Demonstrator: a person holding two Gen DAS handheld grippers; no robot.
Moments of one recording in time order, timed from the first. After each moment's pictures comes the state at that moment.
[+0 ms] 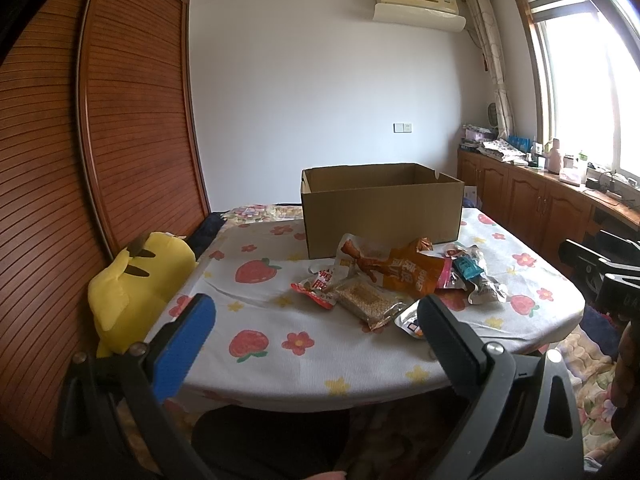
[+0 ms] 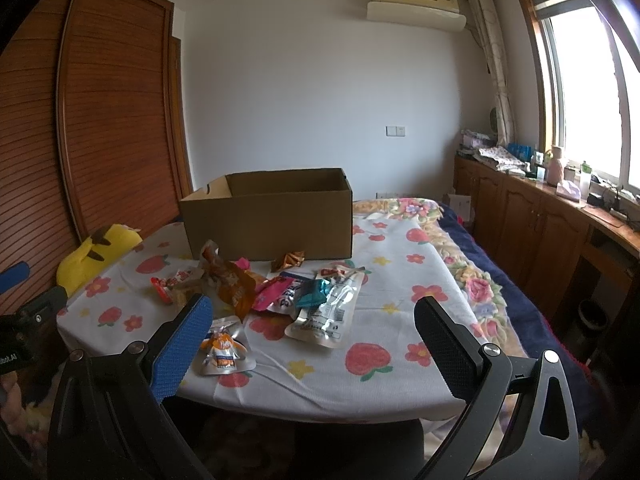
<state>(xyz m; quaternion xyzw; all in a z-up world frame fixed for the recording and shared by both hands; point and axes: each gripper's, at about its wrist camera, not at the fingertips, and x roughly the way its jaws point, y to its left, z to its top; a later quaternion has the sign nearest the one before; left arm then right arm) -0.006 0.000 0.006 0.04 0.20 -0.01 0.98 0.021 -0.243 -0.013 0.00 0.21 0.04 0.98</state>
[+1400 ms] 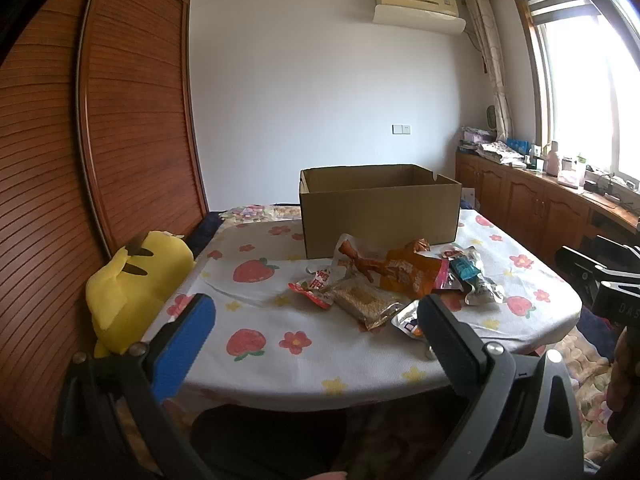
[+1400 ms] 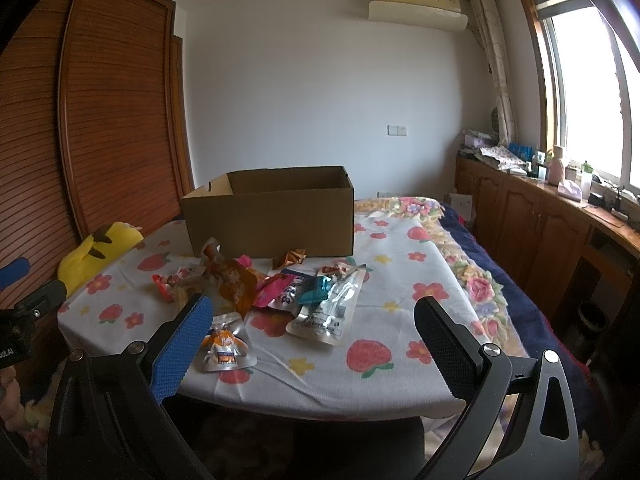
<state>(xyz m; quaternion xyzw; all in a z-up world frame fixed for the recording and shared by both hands) -0.007 -0.005 0.011 0.03 0.20 -0.01 0.98 0.017 -0.240 -0.012 0.00 0.21 0.04 0.98</state>
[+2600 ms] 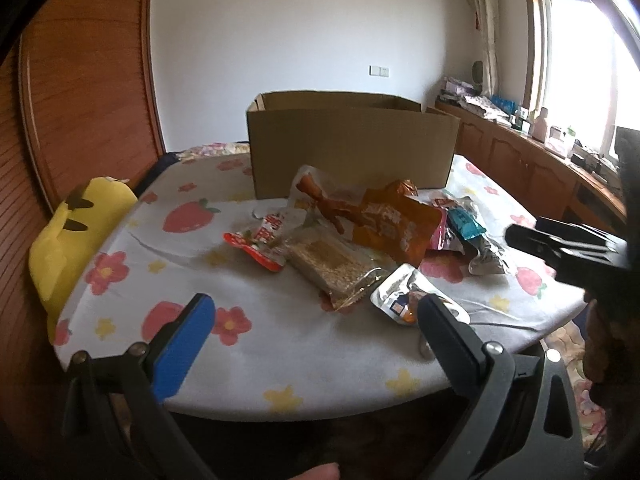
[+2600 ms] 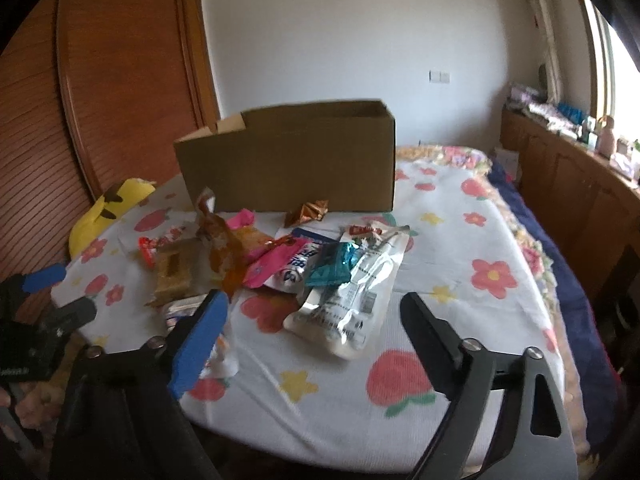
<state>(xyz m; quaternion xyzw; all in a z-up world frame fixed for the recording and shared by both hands) 0.088 -0.022 -0.051 0.01 0.32 -0.07 0.94 0.136 -0.254 -0.069 0.01 0.32 0.13 0.94</state>
